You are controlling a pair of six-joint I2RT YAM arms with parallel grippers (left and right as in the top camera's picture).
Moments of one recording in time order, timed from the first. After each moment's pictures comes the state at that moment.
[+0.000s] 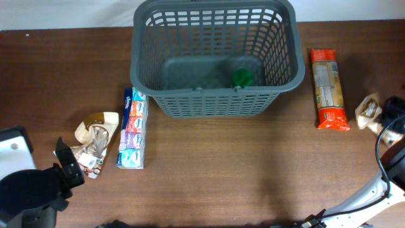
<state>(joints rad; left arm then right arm) -0.49 0.95 1.90 -1.69 -0.82 -0.41 -0.76 2.19 1.75 -0.97 -0.22 1.23</state>
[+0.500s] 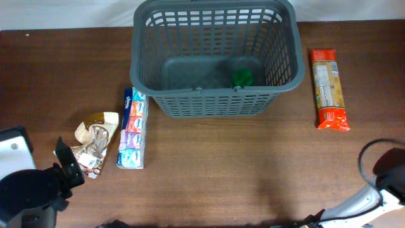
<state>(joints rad) -0.49 0.95 1.90 -1.69 -0.82 -0.41 -0.68 2.03 2.56 -0.95 -0.57 0.79</state>
